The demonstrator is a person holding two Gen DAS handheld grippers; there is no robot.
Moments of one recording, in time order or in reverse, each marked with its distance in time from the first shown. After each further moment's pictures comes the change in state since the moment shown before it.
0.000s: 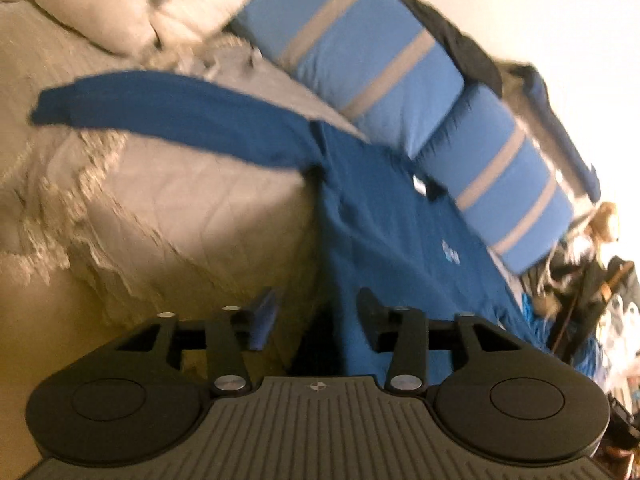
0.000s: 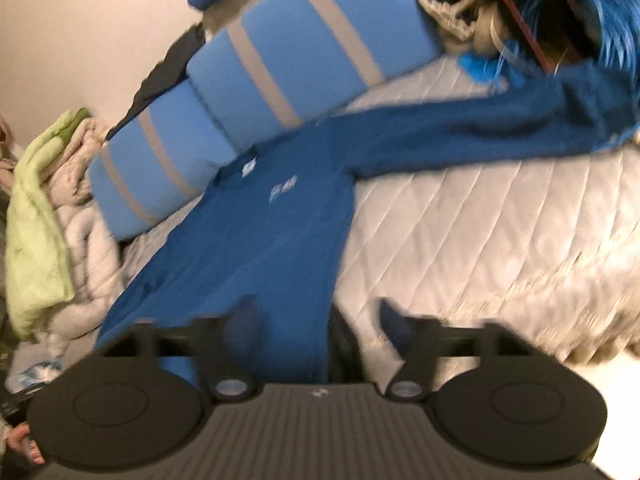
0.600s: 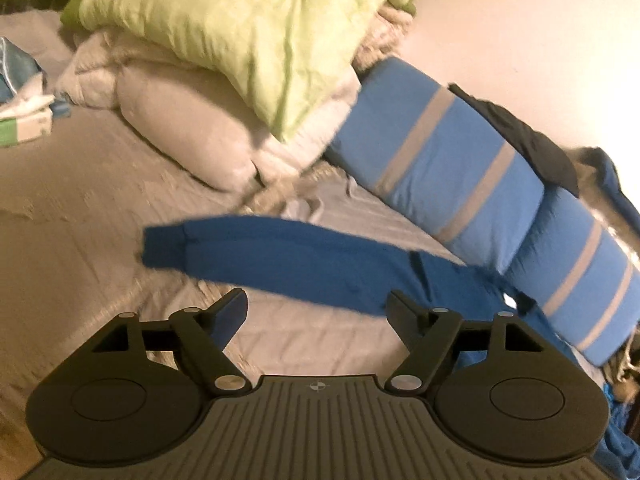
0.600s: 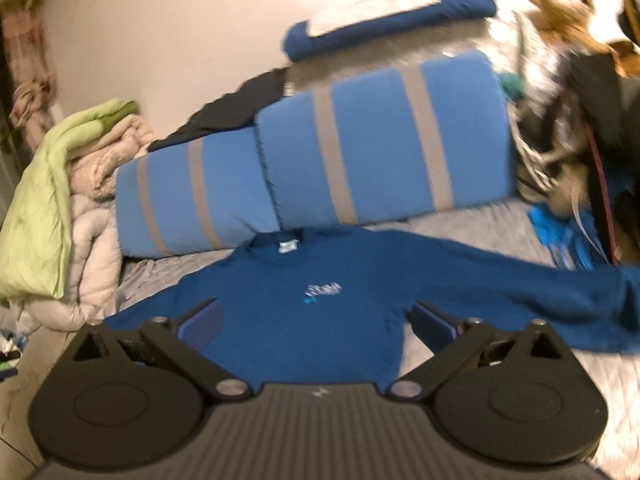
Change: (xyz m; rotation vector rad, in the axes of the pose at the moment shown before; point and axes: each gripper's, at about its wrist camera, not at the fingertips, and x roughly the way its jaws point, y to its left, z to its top) left arm -0.038 0.026 0.069 0.021 -0.301 0.274; right arm 0.034 0.112 0.074 -0.343 -0.163 0.024
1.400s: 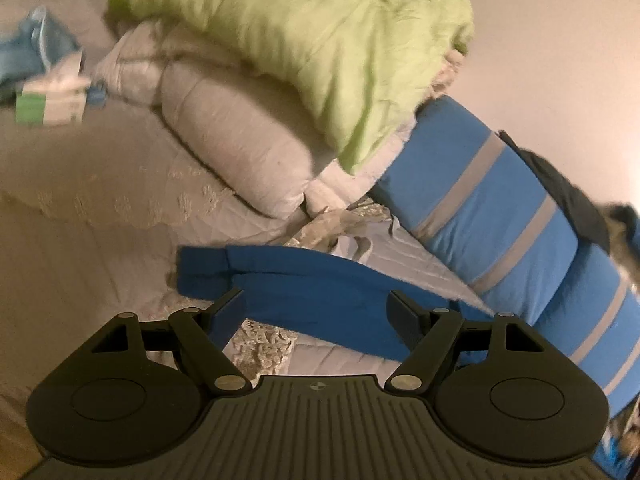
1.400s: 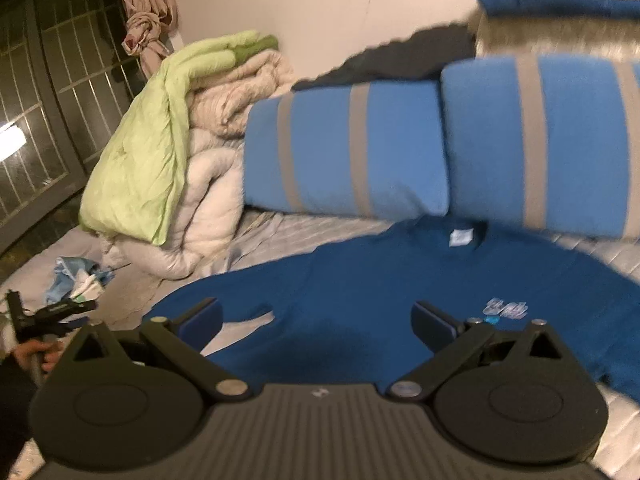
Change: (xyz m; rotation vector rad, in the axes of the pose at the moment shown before) left arm 0.044 0.070 0.003 -0.164 -0.080 0.018; right arm 0.126 0.130 0.004 -0.147 0.171 0.370
